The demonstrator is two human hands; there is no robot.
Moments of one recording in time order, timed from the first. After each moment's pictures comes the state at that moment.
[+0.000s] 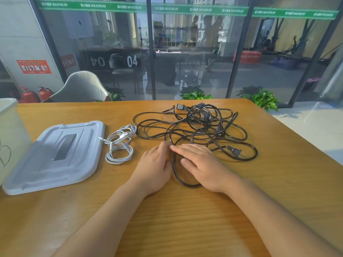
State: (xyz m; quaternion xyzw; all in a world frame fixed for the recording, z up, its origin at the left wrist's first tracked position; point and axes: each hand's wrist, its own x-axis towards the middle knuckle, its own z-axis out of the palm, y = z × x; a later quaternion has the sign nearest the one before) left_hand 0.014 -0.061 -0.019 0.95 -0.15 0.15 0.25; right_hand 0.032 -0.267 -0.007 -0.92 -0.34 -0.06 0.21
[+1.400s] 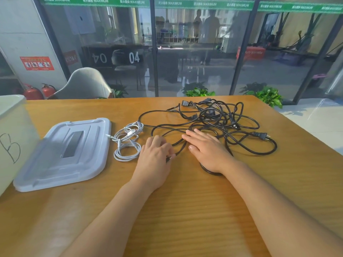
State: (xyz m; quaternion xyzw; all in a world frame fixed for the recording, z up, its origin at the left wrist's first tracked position) left_hand 0.012 -0.046 -0.014 0.96 -0.11 0.20 0.18; right_hand 0.088 -0.256 -0.020 -0.96 -0.25 -0.04 0.13
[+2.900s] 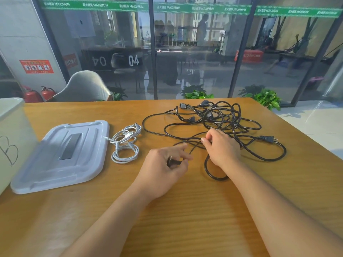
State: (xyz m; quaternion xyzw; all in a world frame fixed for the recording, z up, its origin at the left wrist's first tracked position) left_hand -0.019 -0.064 0.006 0.84 -0.19 0.14 0.49; right_hand 0.092 -0.273 -0.012 -0.97 -0.02 -0.19 0.12
